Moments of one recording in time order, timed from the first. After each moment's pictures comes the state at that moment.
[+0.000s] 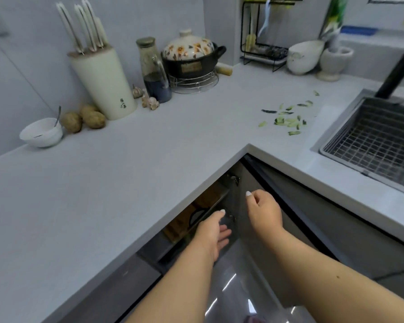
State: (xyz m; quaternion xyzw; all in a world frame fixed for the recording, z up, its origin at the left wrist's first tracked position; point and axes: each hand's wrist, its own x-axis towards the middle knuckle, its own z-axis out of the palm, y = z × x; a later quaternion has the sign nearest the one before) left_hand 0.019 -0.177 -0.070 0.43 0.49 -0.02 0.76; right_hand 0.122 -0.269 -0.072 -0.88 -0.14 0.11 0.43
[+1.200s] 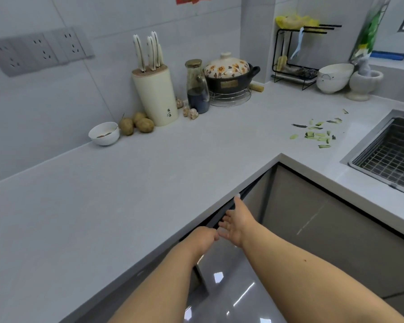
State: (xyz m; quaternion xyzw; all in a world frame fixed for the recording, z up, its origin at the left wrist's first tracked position) left_hand -0.098 -0.118 -0.005 0.67 0.47 -0.13 0.55; right_hand 0.005 -0.177 -0.019 -0.54 0.15 0.52 0.65
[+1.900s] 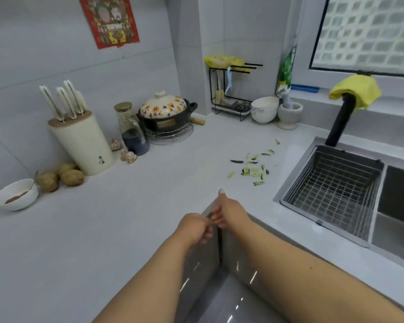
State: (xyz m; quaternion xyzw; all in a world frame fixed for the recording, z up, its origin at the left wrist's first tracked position) left_hand 0.113 -0.149 0.055 0.71 0.39 -0.05 0.59; right_hand 0.203 -0.229 0.049 -0.76 -0.02 0.33 0.55
